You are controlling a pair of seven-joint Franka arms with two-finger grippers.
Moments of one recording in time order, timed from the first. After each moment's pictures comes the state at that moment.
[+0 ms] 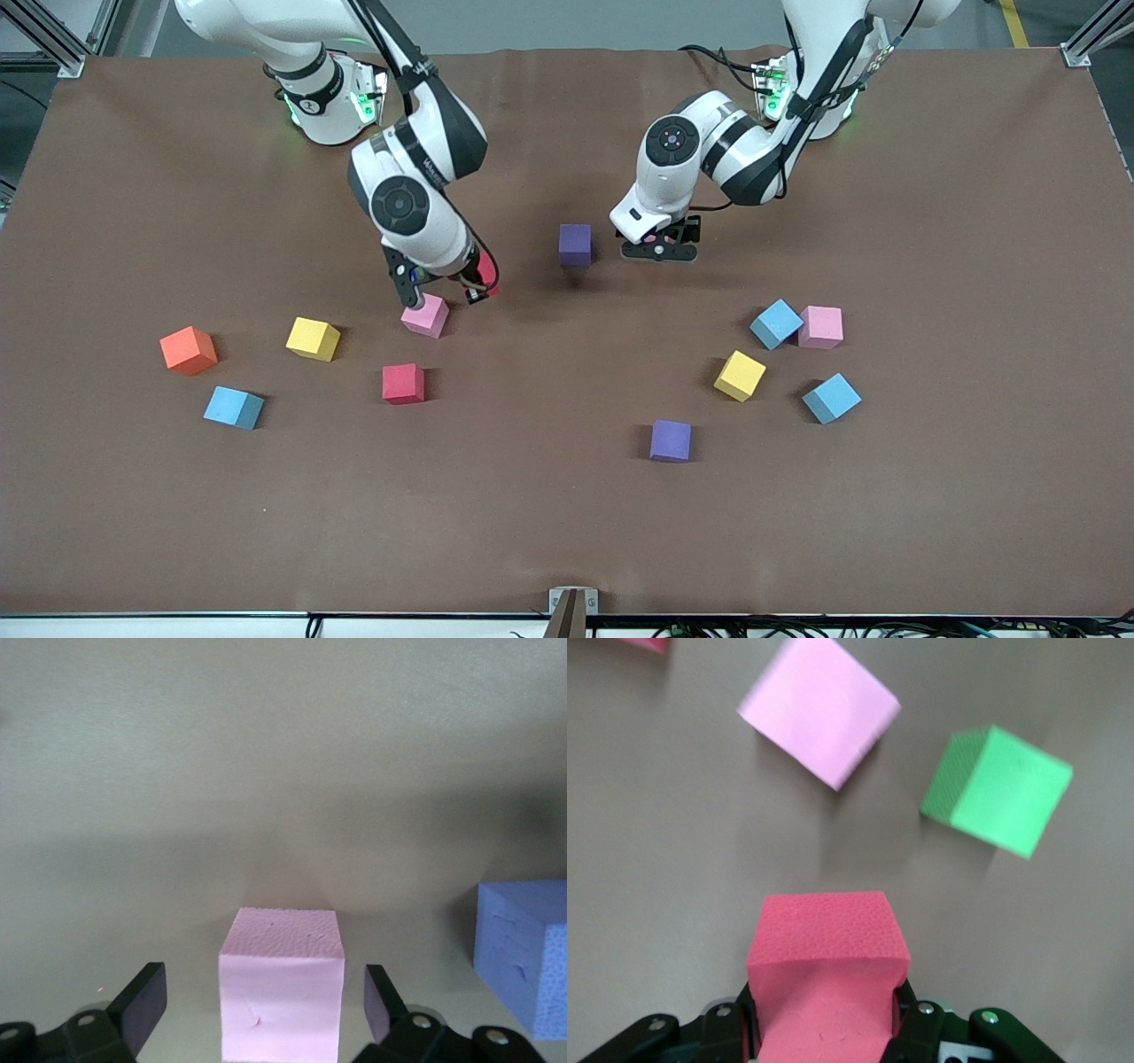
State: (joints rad) left arm -0.48 0.29 -0.32 -2.27 0.10 2.46 -0.76; right arm 0.65 0.31 0.00 -2.04 0.22 2.25 1.73
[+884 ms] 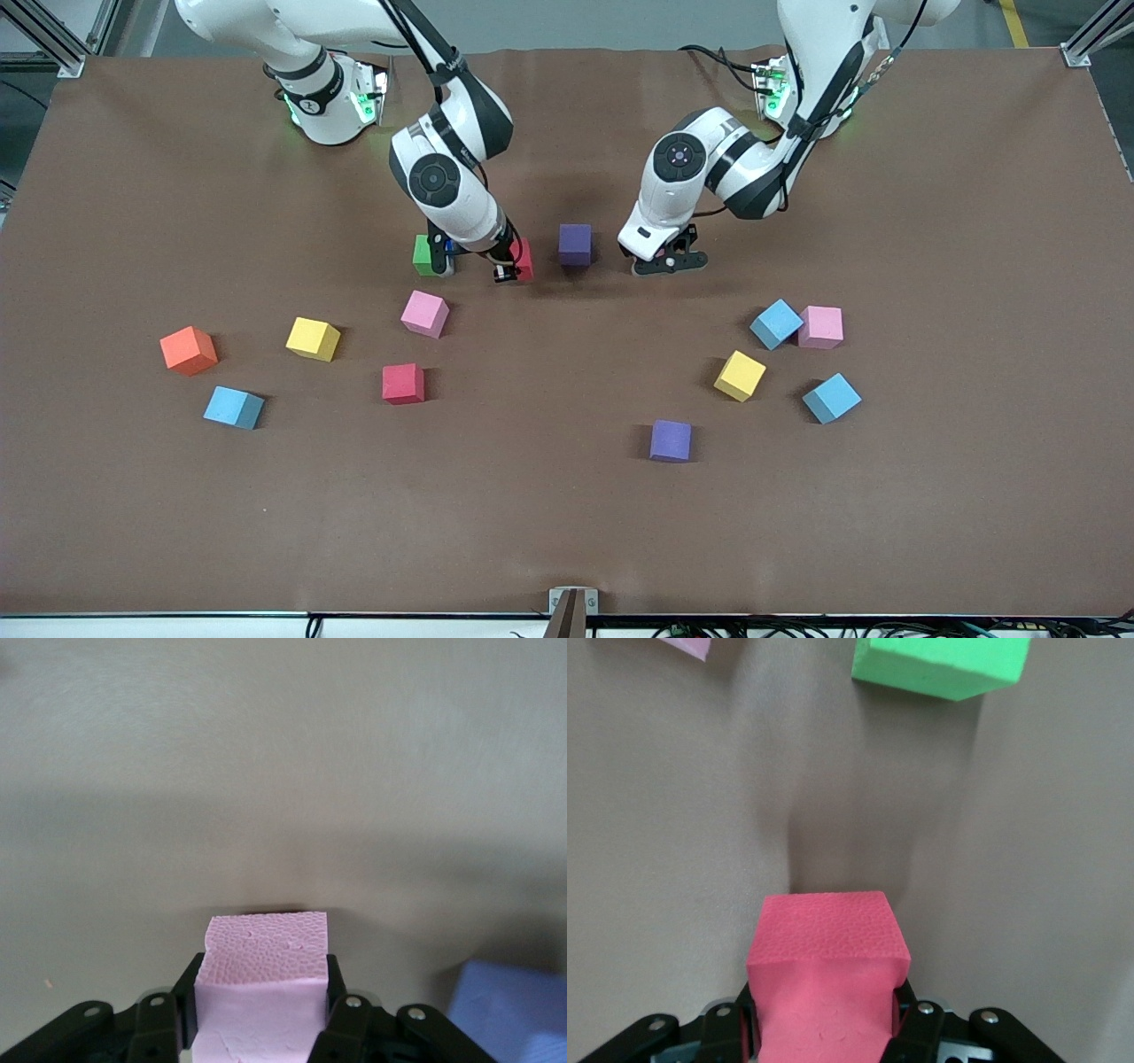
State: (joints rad) left arm -0.44 0.32 -0.34 -2.24 0.09 2.50 -1.07; right arm 0.66 0.36 0.10 -2.14 0.32 2.49 1.93
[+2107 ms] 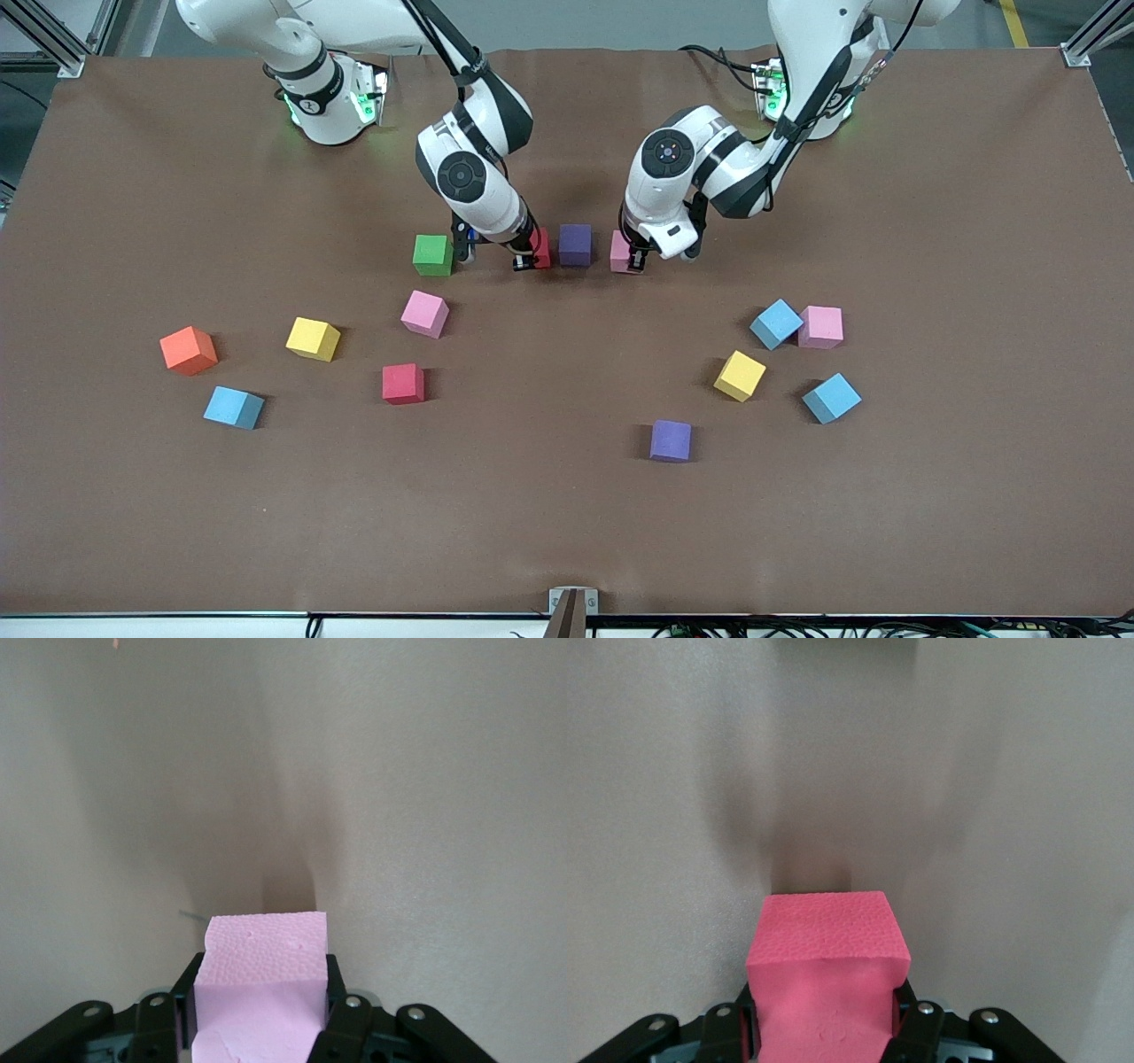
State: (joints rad) left arm -0.45 0.37 -0.37 -2.22 0.07 2.55 -2.29; right arm 0.72 0.40 0.12 -2.14 0.38 2.52 2.01
